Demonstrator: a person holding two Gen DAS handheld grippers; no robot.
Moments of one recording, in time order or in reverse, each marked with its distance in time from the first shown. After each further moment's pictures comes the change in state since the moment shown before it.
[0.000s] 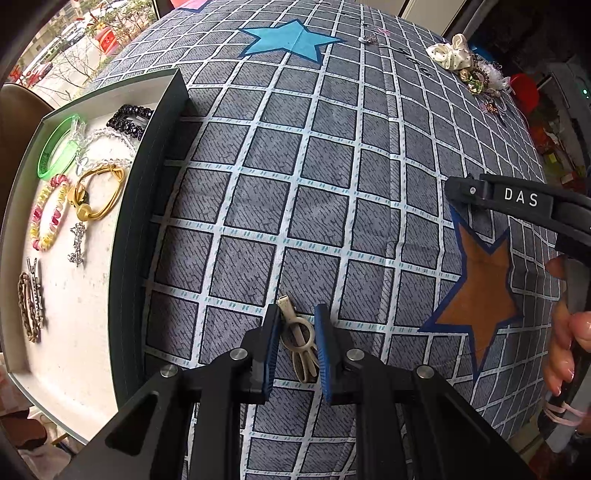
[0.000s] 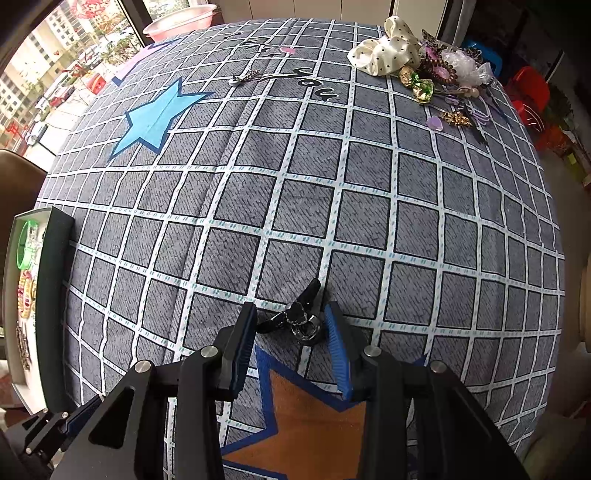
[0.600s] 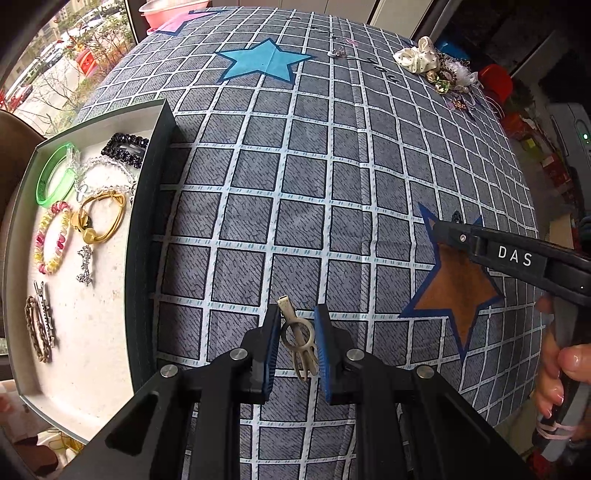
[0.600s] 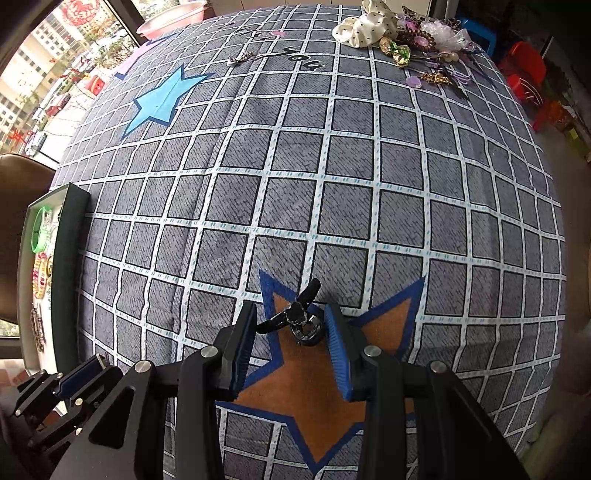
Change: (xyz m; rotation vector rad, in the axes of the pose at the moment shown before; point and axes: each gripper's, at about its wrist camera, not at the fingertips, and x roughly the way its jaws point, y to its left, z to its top) left arm -0.023 -0.003 -0.017 0.095 -0.047 -0.042; right arm -0.036 -0.027 -0.089 0.062 0.050 0.041
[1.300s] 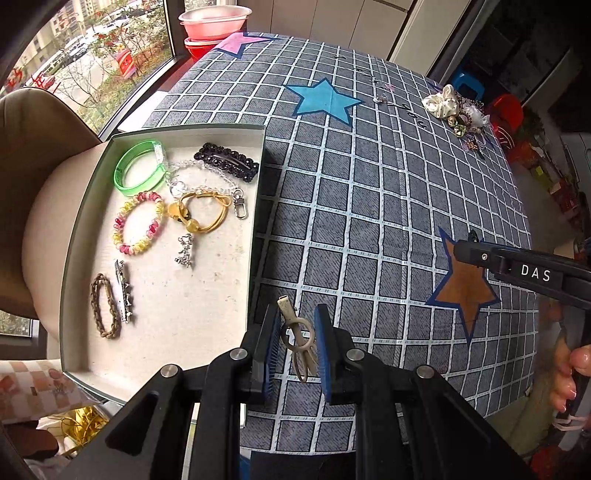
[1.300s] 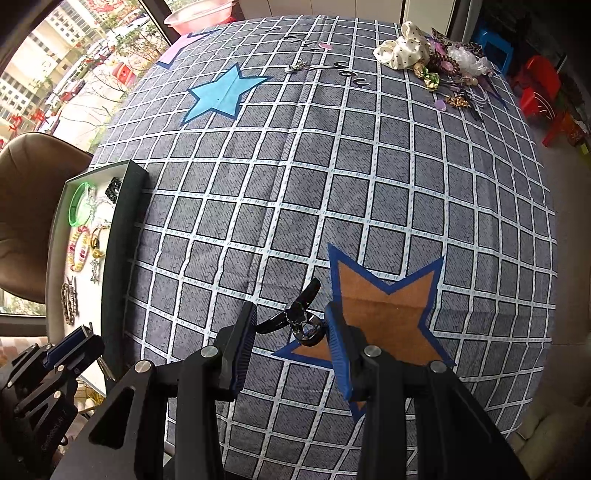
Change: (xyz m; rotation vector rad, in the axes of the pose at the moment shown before) left arm -0.067 0.064 -0.021 -0.084 -0.082 0.041; right arm -0.099 0.037 -0.079 -0.076 0.012 0.036
